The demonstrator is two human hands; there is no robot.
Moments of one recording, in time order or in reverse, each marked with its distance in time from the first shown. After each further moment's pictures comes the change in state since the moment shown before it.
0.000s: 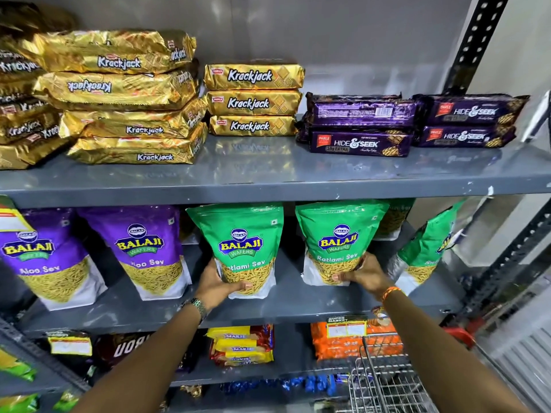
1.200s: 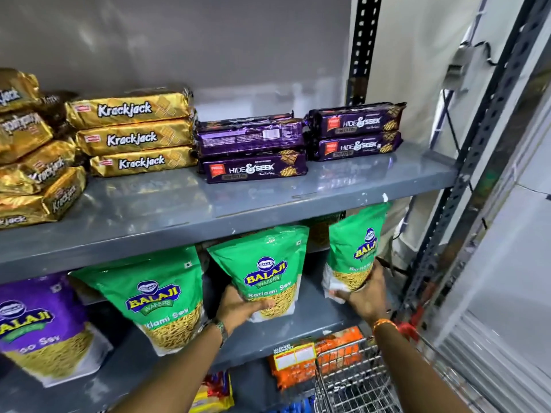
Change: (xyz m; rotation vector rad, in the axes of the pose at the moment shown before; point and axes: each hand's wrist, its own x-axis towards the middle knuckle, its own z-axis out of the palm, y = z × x) left_hand 0.026 0.068 0.190 -0.035 -0.280 -0.012; right_hand -0.006 0.074 -0.123 -0.108 0.658 0.001
